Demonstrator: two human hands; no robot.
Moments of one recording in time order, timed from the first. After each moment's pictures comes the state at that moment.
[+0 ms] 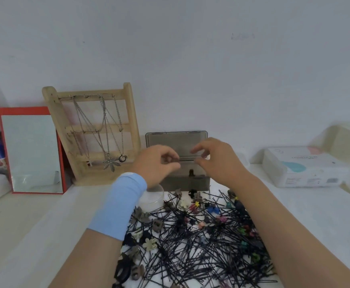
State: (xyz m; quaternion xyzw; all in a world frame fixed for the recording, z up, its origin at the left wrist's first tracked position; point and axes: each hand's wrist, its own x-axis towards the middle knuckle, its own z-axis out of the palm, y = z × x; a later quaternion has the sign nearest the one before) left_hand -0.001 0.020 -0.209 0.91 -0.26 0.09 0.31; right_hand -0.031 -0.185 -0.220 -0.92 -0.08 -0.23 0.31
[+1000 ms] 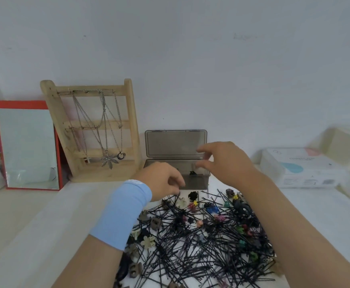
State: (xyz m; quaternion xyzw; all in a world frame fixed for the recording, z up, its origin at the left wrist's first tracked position) left_hand -0.019 0.014 -0.220 0.94 -0.30 -0.06 0.17; right_hand -0.049 -0.191 -0.205 -0.96 -0.04 -0.18 0.20
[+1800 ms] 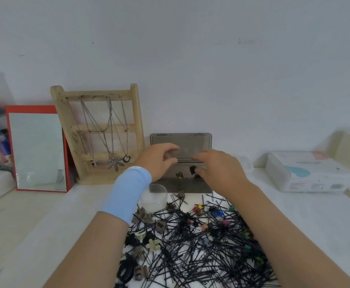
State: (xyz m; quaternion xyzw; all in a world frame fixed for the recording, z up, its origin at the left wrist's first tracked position) left_hand 0.015 0.021 -0.205 0.92 -0.25 0.09 0.29; right_hand -0.043 -0.170 -0.220 -0.97 -0.09 -0.21 0.10
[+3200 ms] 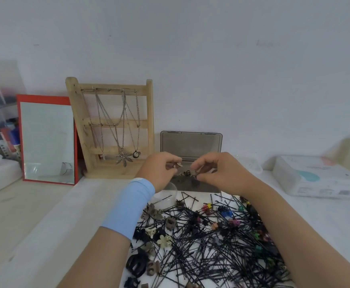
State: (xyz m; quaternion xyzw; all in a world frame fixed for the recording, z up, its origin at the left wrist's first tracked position) left_hand 0.001 0.041 -0.232 0.90 -0.21 0.09 0.36; right_hand -0.048 -0.161 -0.218 -0.90 -0.14 -0.09 0.39
